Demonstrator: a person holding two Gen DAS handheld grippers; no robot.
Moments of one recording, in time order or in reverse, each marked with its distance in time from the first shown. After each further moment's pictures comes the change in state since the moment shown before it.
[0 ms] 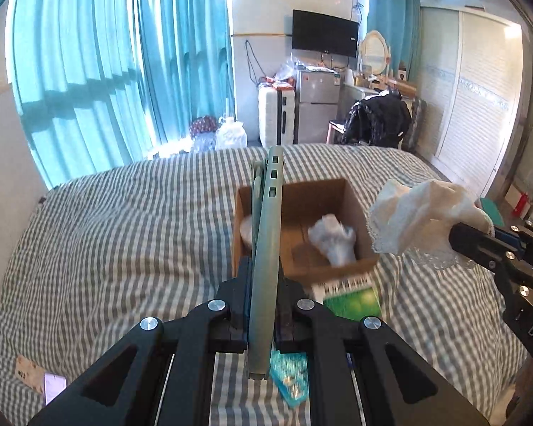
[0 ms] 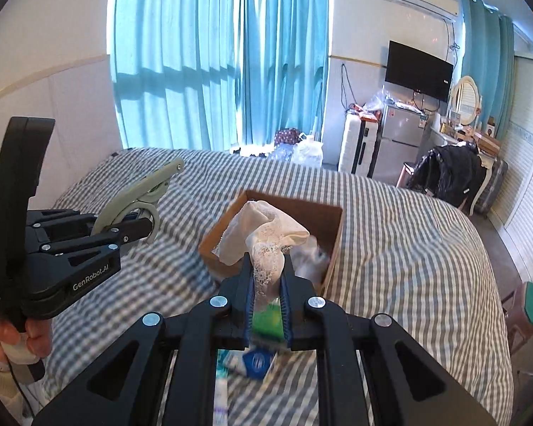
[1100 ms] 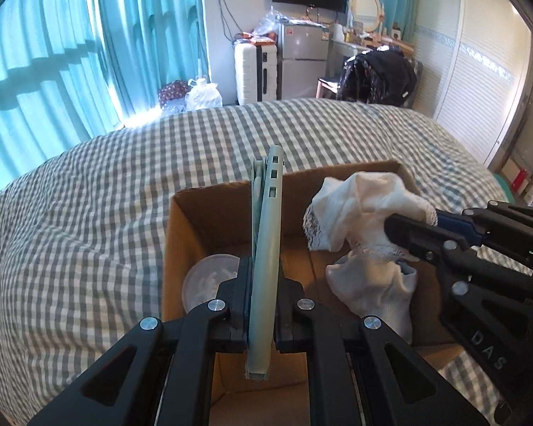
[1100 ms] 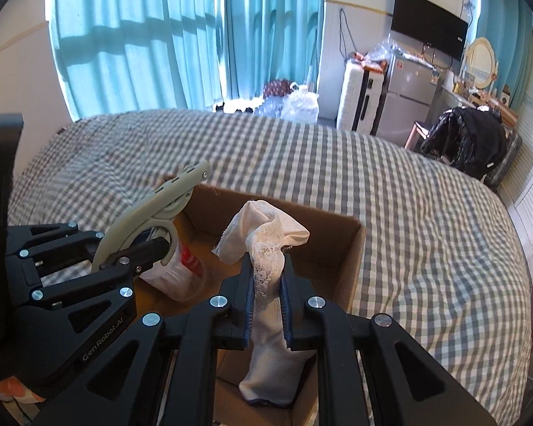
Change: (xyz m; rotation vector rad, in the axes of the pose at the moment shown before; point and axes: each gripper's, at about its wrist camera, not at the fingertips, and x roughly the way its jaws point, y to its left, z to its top) left arm 0.227 -0.029 0.037 0.063 0.169 -0.067; right arm 0.258 -0.078 0.035 0.027 0.220 -0.007
